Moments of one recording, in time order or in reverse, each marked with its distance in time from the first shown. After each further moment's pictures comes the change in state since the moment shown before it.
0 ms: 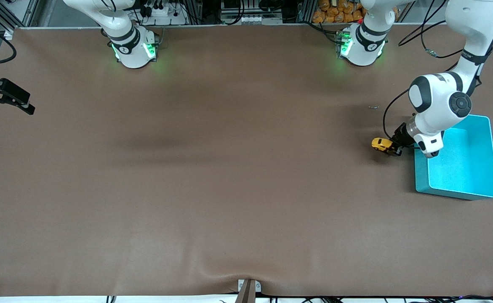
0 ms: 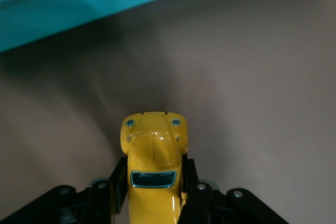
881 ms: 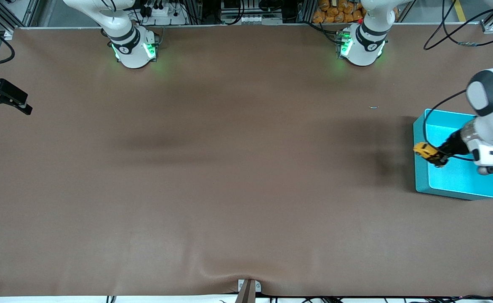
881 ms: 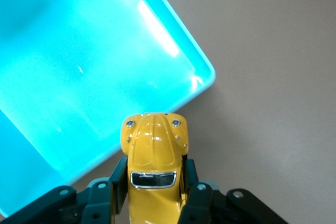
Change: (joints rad) left arm 0.120 -0.033 0.014 0.396 0.119 -0.426 0.400; right arm -0.001 0.000 -0.005 0.002 -0.013 0.000 0.003
